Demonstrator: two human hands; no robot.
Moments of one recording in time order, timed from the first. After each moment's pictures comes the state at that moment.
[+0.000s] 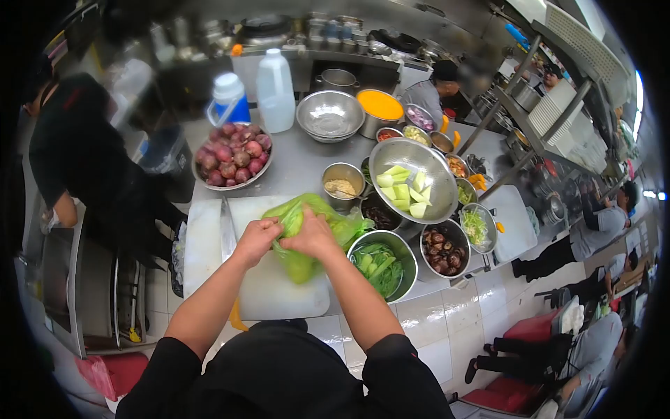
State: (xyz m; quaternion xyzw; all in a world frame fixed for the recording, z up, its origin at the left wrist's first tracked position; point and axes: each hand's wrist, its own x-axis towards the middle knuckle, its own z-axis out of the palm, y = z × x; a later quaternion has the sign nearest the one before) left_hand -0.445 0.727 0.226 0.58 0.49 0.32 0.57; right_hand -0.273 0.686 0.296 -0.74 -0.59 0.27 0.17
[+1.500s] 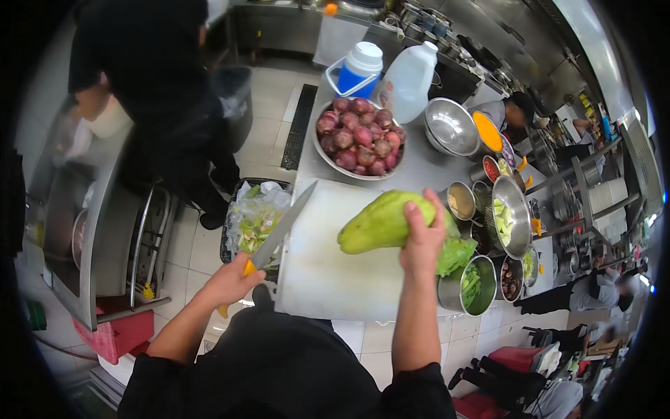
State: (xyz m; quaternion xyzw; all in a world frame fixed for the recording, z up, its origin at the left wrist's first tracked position) left_hand -0.800 0.649 0.262 0.62 0.61 0.07 0.49; right_hand -0.438 0.713 0.336 -0.53 -0.31 0.39 0.69
